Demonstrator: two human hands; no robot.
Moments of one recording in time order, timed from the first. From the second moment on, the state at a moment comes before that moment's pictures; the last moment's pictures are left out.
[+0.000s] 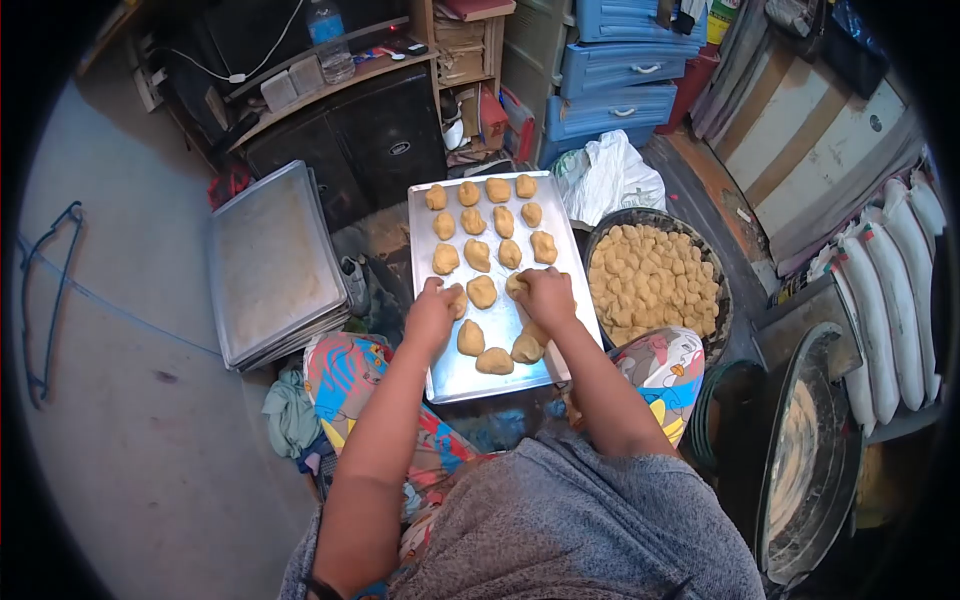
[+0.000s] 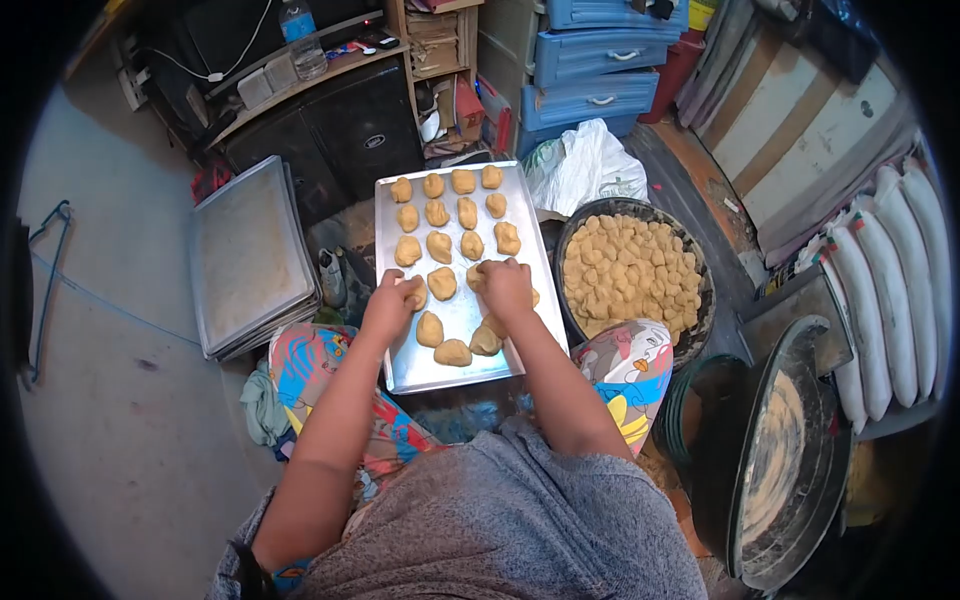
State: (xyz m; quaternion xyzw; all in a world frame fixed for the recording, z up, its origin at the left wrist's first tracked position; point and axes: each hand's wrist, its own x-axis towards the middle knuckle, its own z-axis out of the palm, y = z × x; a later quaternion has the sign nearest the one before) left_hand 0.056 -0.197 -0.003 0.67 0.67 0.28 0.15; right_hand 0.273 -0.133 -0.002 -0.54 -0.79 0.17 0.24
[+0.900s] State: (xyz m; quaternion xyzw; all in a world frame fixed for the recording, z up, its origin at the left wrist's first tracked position) left_hand 0.125 -0.164 -0.007 0.80 0.55 0.24 -0.02; right_hand 0.316 -0.127 -0.035 -0.57 -0.70 0.18 0.39
